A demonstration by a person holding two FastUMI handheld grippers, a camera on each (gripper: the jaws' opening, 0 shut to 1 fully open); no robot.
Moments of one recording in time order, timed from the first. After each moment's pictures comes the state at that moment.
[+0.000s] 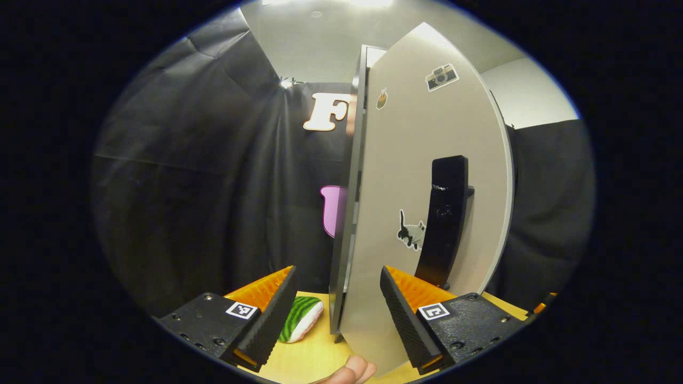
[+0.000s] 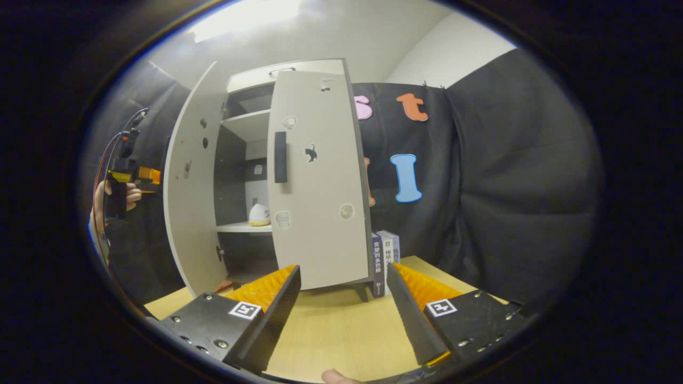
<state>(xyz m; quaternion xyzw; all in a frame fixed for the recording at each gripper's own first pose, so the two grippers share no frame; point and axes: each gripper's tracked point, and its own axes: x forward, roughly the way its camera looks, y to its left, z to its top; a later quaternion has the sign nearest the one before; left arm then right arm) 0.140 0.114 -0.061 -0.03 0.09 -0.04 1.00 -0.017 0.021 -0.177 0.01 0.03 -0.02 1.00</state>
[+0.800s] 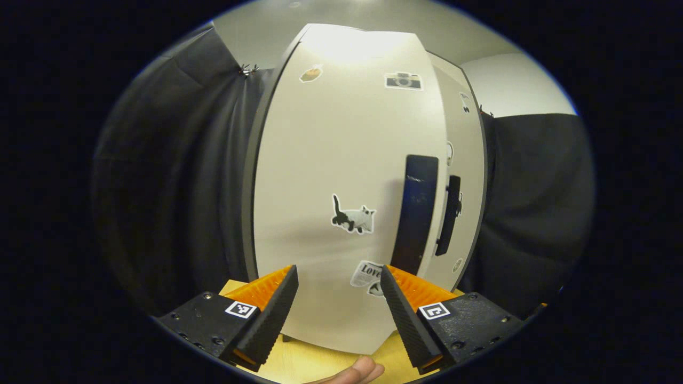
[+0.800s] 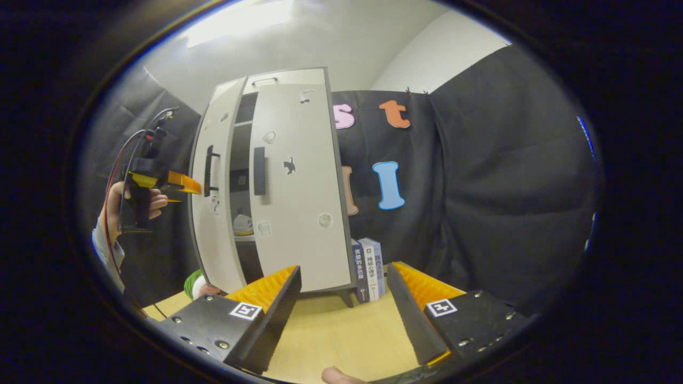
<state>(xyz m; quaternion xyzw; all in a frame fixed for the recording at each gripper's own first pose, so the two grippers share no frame) 0.118 0.000 -0.091 -0.02 0.13 -0.11 0.99 -0.028 -0.003 -0.166 -0.01 0.01 -0.05 1.00</state>
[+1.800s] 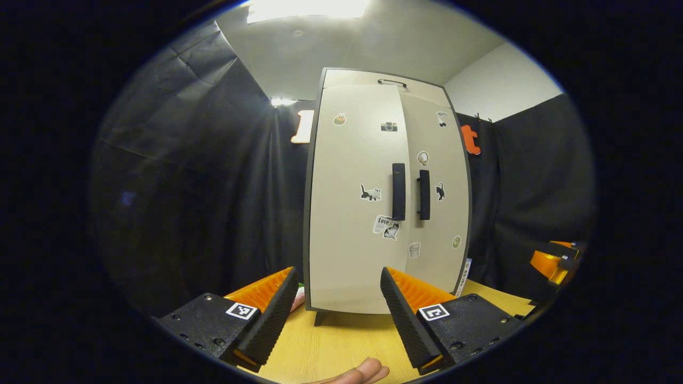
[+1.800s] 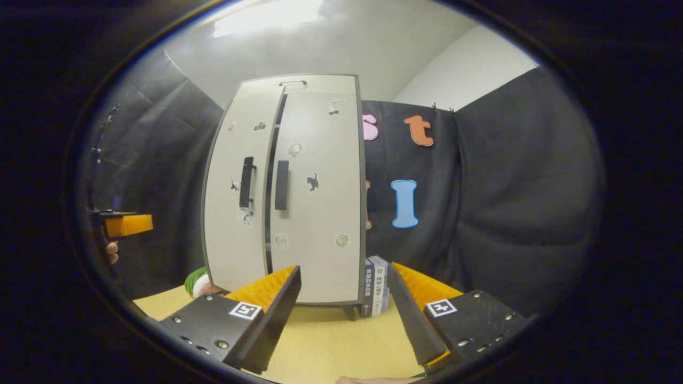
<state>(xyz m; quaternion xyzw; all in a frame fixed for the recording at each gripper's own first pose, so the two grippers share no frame) -0.079 0.068 -0.099 0.00 0.05 -0.04 1.00 -0.007 0.041 -0.107 -0.04 -0.01 -0.01 1.00</state>
